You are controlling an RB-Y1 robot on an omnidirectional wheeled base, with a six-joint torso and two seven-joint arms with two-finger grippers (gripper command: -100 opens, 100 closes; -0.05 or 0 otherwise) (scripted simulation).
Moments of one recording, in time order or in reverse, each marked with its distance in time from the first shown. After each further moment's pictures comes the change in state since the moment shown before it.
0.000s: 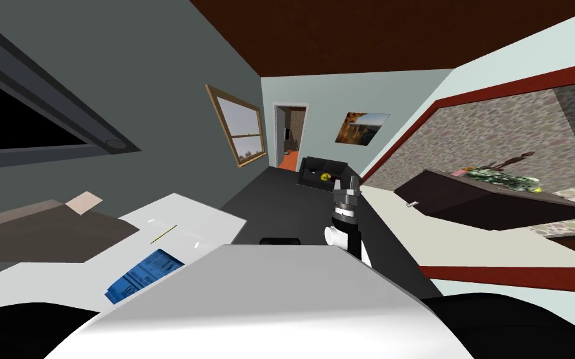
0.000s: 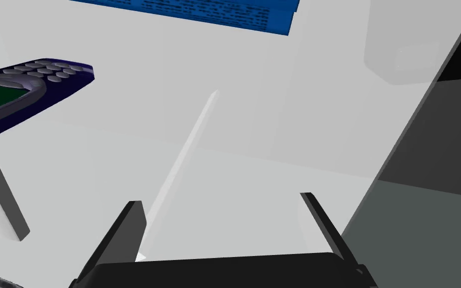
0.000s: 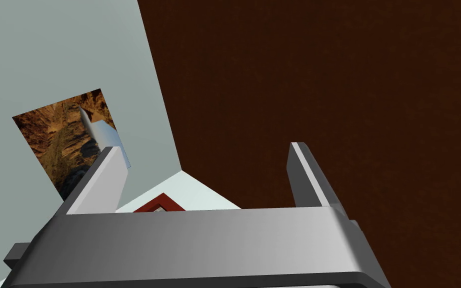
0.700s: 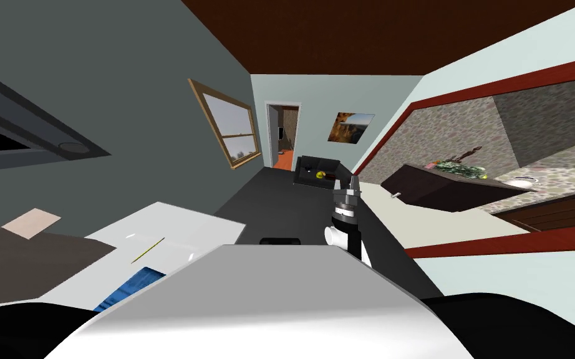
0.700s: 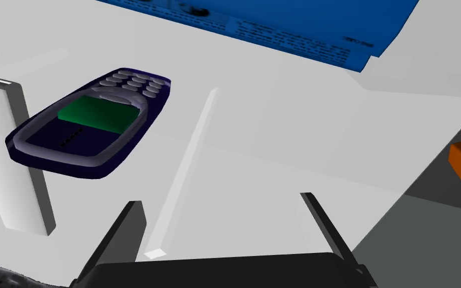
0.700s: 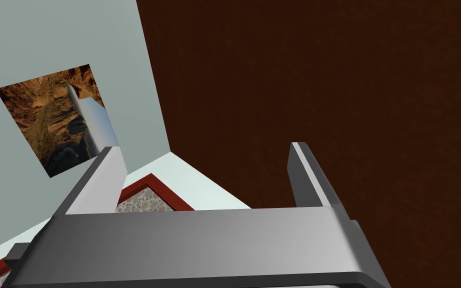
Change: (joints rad) left arm -0.030 0.046 0.020 0.174 0.082 0.086 0.023; right arm 0.000 0.000 0.000 0.000 0.000 0.000 0.000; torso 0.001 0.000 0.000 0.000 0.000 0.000
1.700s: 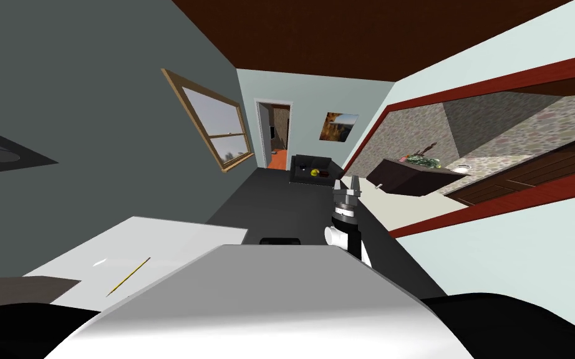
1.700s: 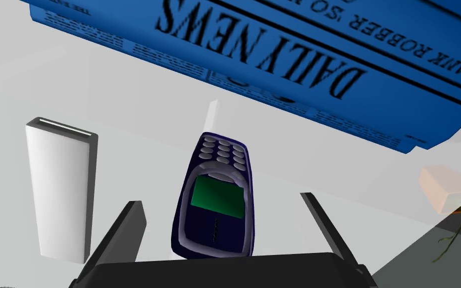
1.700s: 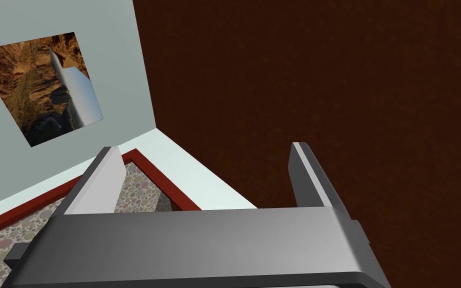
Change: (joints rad) left arm -0.047 0.003 0.012 0.154 0.049 0.065 0.073; right arm 0.000 0.000 0.000 0.000 0.000 0.000 0.000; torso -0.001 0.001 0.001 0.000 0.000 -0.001
